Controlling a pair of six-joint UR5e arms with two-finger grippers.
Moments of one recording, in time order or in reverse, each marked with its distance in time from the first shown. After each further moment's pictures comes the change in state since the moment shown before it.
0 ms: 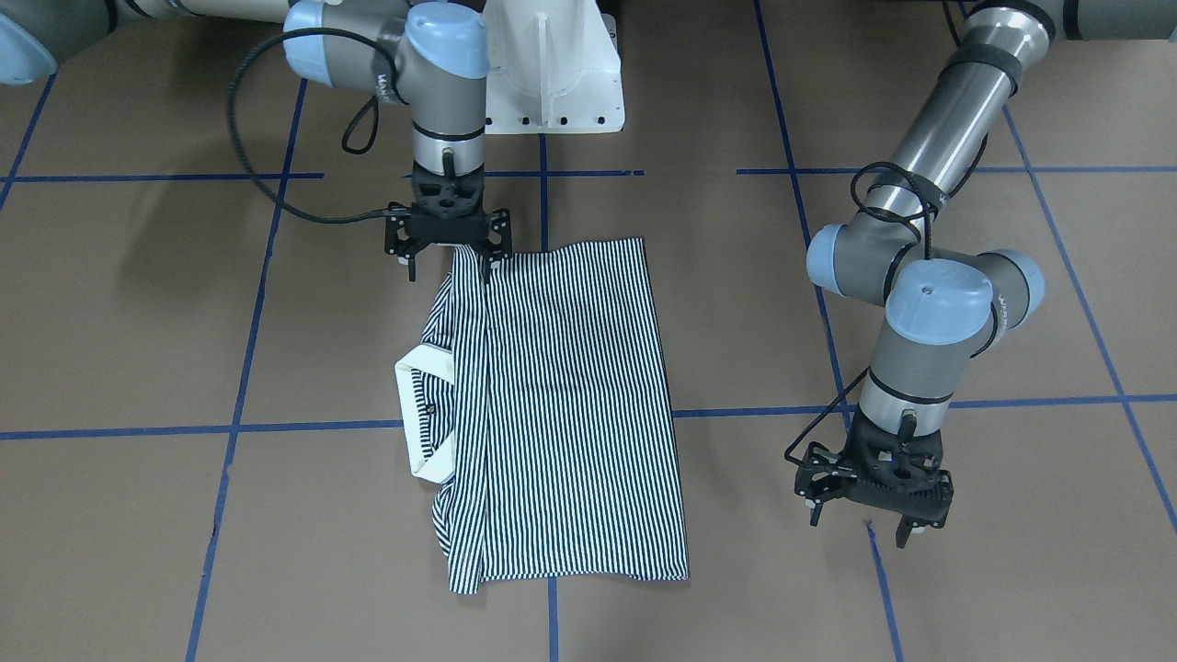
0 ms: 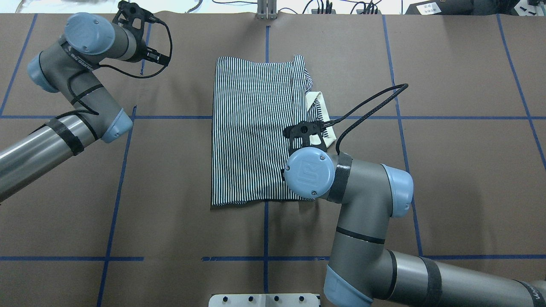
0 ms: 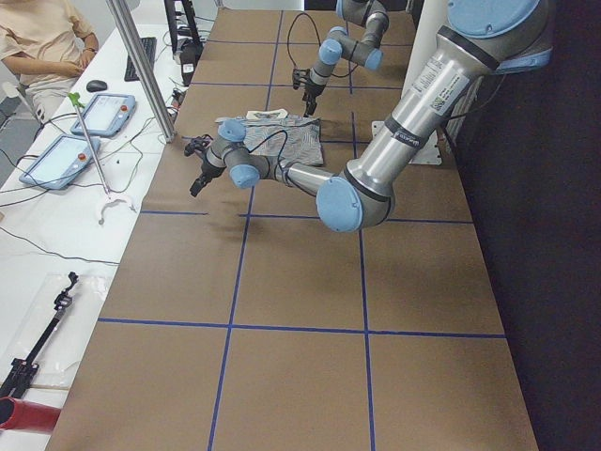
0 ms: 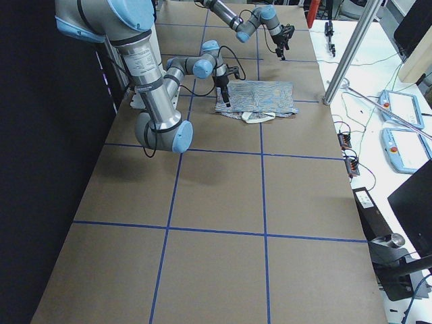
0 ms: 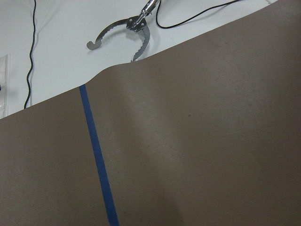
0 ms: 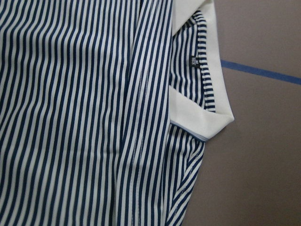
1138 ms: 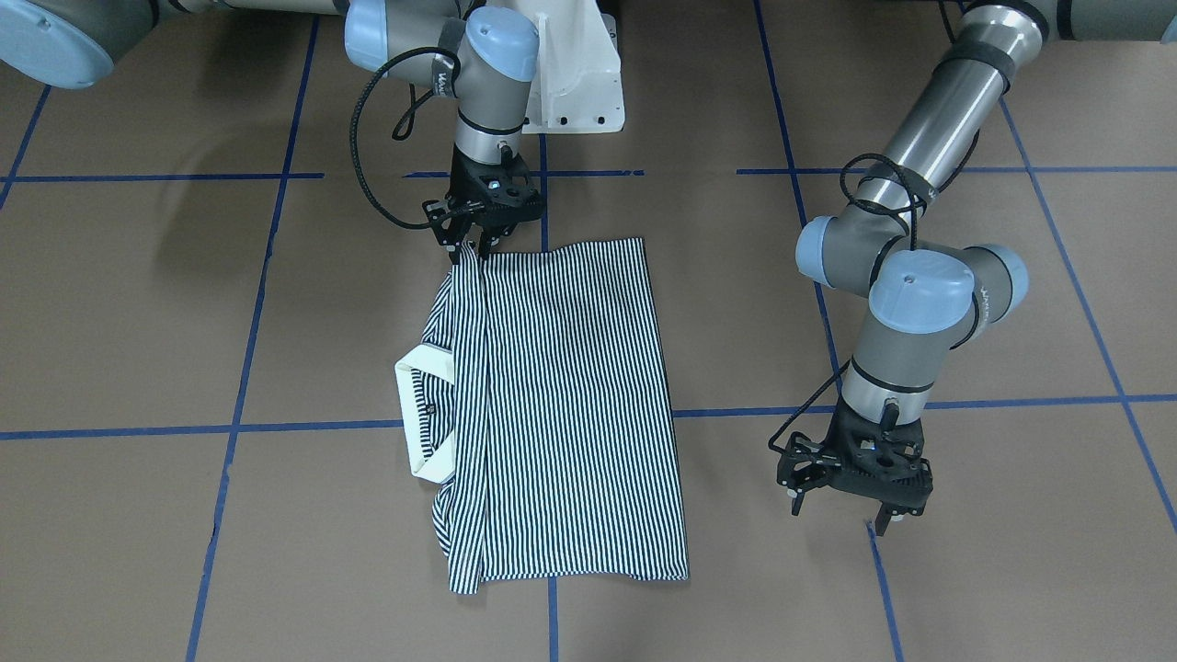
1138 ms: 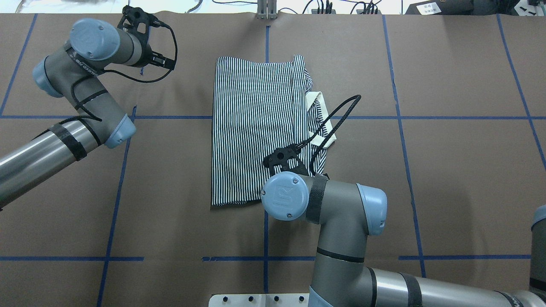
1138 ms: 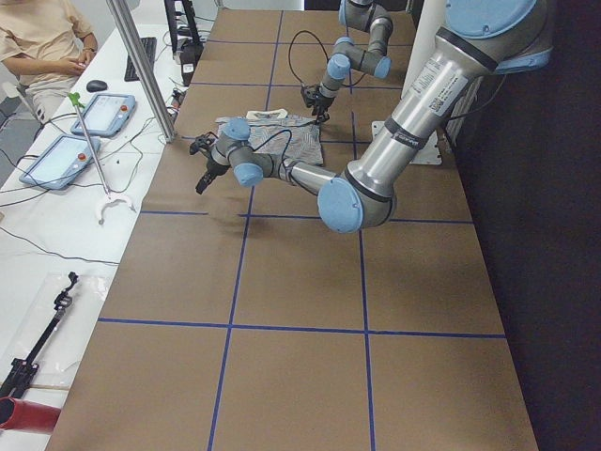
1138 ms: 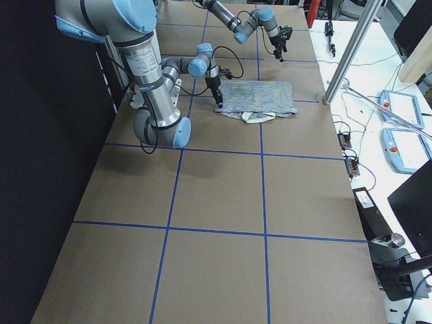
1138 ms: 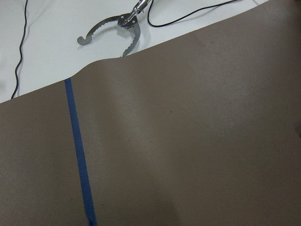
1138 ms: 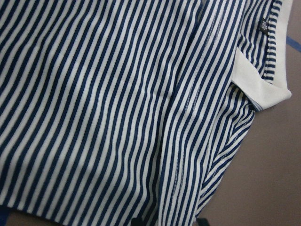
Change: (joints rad) left arm 0.022 0.008 -0.025 0.000 0.000 -0.050; right arm -0.061 0.043 -0.065 -0.044 -0.007 -0.144
